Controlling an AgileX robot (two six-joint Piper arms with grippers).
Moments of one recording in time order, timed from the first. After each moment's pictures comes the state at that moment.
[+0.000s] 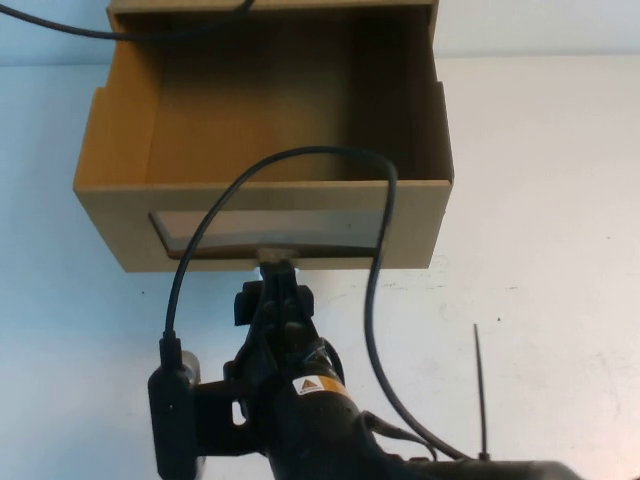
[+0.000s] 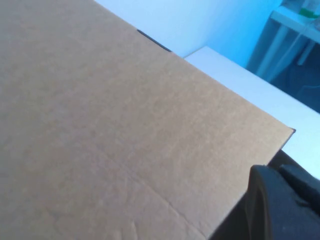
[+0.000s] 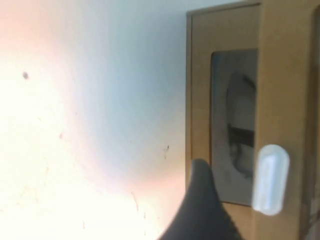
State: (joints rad) right arm 1.32 1.78 -1.15 1.66 -0.82 -2.53; left arm -0.14 1.97 -2.35 -0.81 1.20 0.63
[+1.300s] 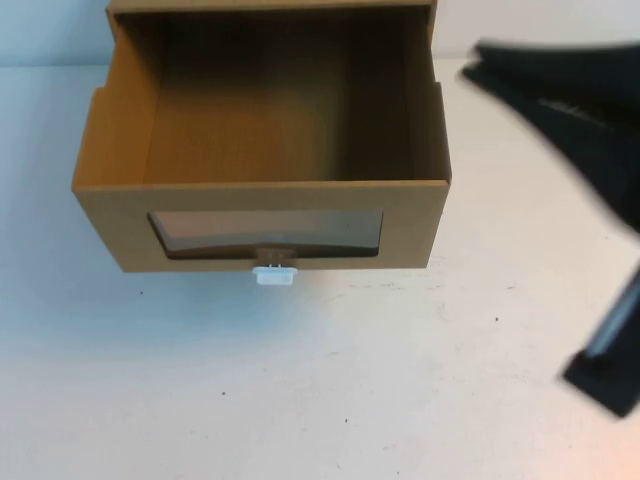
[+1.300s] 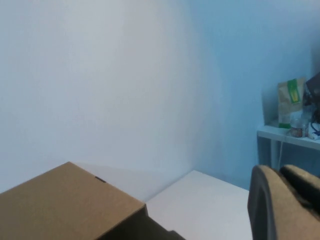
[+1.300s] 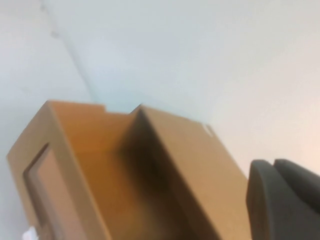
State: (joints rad) right arm 1.62 0.98 -1.15 1.76 -0.91 -2.67; left arm -0.13 0.95 -2.07 -0.69 1.28 0.38
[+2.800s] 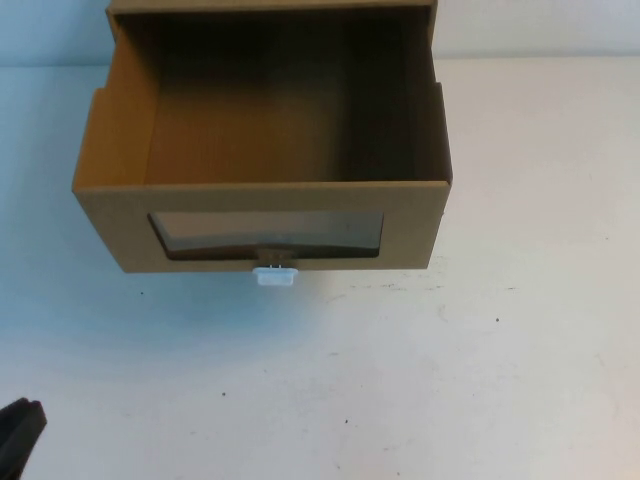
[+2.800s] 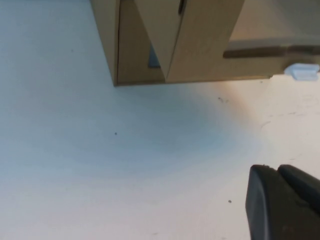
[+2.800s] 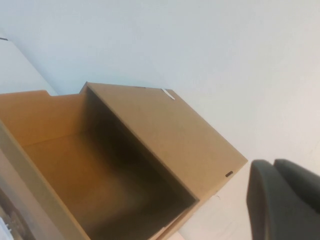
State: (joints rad) right arm 1.62 0.83 -1.15 1.76 -1.05 -2.59; left arm -0.13 0.19 -0.25 -0.45 0.52 0.35
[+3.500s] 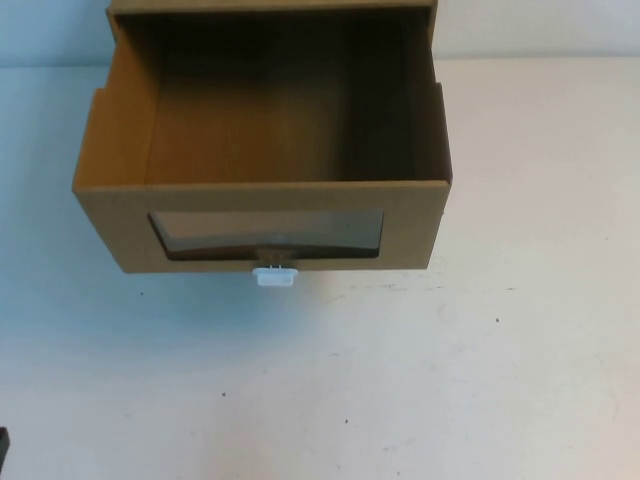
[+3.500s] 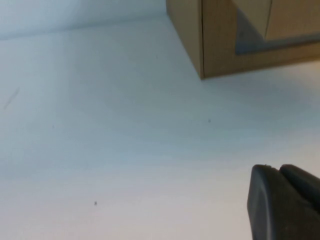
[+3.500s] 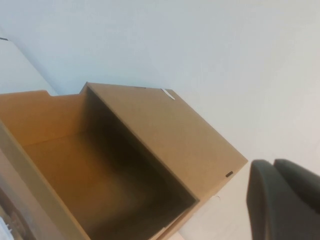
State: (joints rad) right arm 1.62 0.83 -1.15 1.76 -1.06 -2.59; left arm -0.13 -0.01 0.02 -0.06 0.29 0.16
